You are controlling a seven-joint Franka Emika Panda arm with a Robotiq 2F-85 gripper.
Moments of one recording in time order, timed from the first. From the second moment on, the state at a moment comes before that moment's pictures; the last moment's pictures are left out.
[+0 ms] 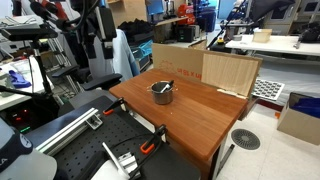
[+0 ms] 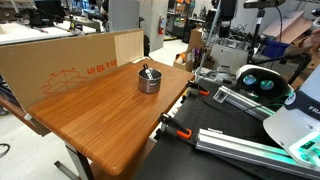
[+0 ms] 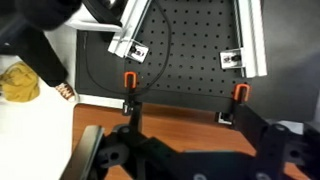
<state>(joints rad) 0.01 -0.67 0.11 -2.77 -0.09 1.91 -0.01</state>
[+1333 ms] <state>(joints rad) -0.09 -0.38 0.10 -2.76 -0.14 2.43 0.25</state>
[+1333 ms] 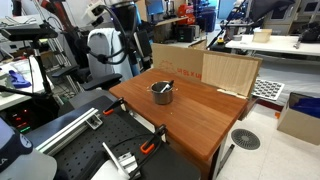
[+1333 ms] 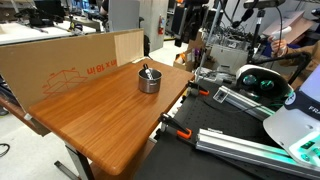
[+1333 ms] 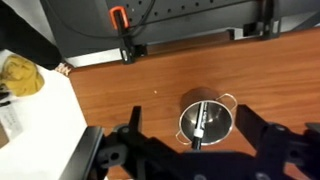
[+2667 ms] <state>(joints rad) 0.06 0.27 -0.07 -2.40 -0.39 2.77 0.73</state>
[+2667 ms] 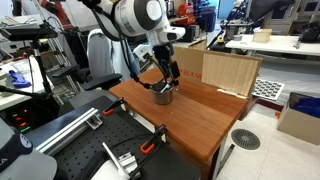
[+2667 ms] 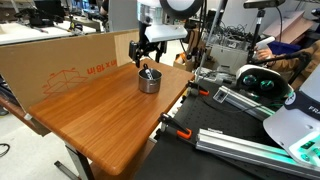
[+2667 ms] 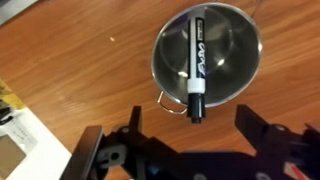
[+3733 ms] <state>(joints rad) 0.11 0.29 -0.13 -2.38 -0.27 2.79 0.72</state>
